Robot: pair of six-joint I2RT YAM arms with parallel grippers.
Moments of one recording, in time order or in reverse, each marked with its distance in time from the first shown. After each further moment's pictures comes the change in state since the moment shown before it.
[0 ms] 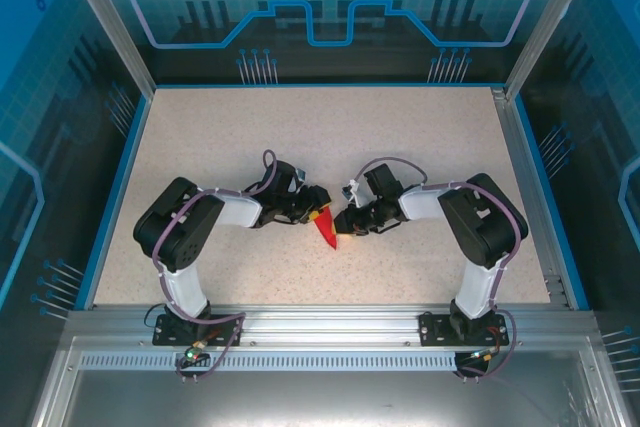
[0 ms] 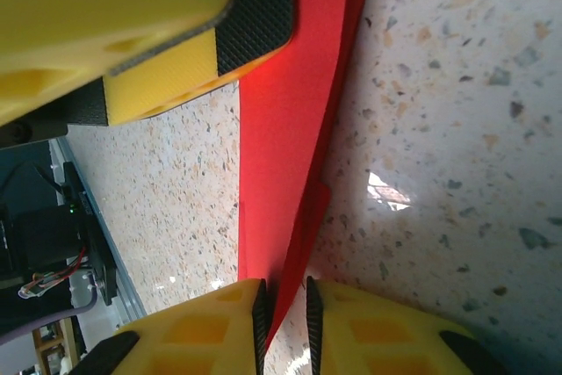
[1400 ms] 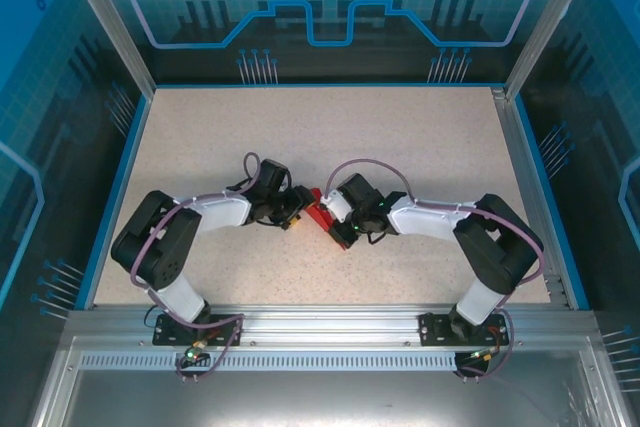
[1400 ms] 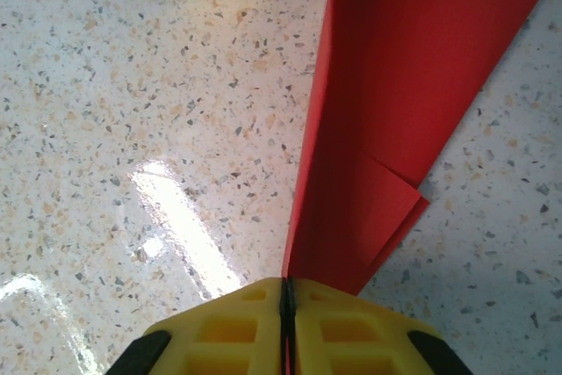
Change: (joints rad) left arm 0.030 -0.155 0.018 -0.384 -0.180 -0.052; right arm 0.243 -0.167 0.041 -0.179 0.543 -0.501
